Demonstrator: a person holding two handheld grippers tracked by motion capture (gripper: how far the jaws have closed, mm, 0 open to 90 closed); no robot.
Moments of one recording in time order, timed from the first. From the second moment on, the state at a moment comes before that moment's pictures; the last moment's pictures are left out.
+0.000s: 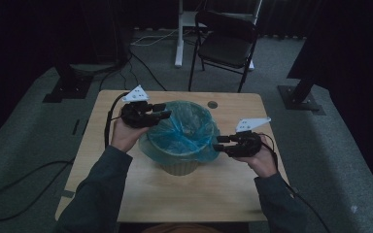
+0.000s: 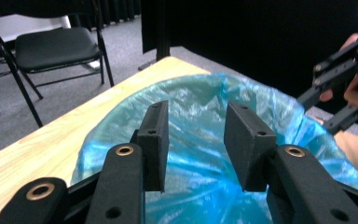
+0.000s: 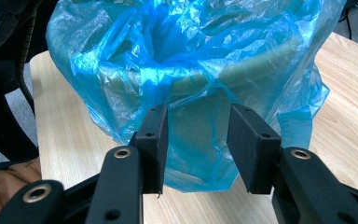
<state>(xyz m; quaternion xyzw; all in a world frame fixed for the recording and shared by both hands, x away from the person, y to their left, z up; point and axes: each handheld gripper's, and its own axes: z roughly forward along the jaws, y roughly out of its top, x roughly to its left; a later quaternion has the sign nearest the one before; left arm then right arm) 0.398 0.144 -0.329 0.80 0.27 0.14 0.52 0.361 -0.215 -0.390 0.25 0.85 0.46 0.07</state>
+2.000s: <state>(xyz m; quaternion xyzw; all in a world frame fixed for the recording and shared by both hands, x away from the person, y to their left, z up) 0.437 0.056 -0.349 0.91 0.19 0.13 0.35 0.361 -0.215 -0.394 0.25 0.85 0.46 0.06</state>
